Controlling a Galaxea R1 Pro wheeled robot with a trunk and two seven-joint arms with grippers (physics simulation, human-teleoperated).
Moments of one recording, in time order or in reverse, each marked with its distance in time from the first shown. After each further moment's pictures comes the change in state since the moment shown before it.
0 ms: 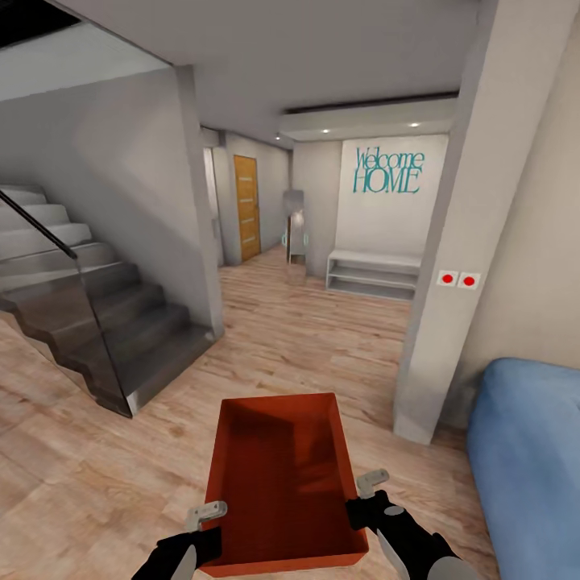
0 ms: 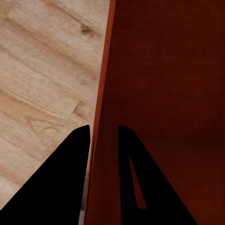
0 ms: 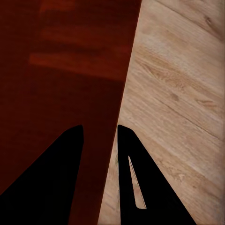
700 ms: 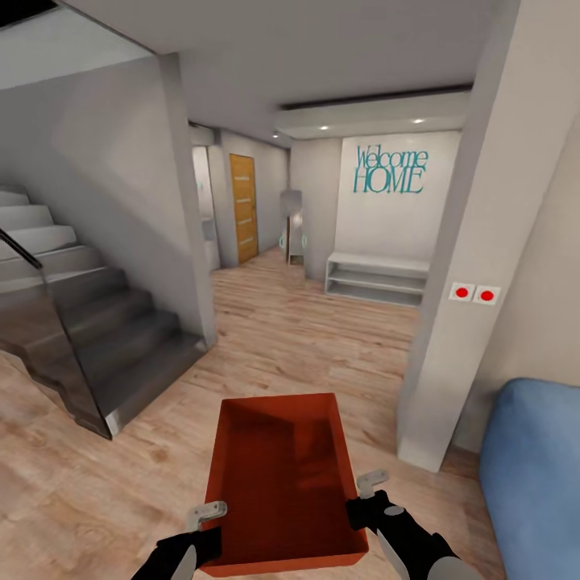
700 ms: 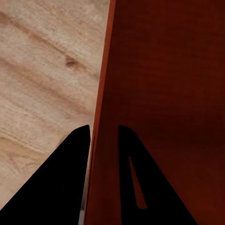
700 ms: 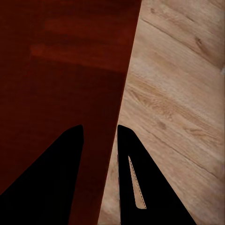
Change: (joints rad) left arm 0.000 0.000 0.000 0.000 0.000 0.000 0.000; right arm 0.000 0.000 0.000 0.000 0.000 0.000 0.000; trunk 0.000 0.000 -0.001
